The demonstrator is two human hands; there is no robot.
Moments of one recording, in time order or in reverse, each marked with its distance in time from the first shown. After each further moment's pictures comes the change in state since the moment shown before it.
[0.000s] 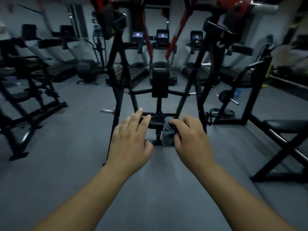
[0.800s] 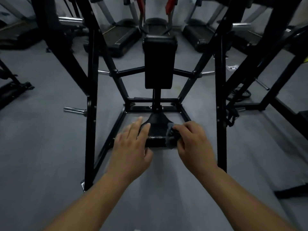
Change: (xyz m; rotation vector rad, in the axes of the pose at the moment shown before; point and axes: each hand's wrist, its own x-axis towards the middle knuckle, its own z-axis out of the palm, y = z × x) left_hand 0.396 -0.169 0.423 -0.096 -0.381 -0.073; right_hand 0.268 0.327 0.411 -0.011 -0.288 0.204
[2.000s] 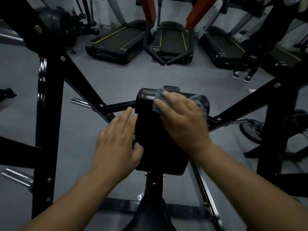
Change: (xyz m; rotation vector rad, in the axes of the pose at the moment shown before) left_hand 0.563 -0.134 0.067 0.009 0.177 -0.130; right_hand 0.595 0.200 0.211 -0.180 0.168 -0.502
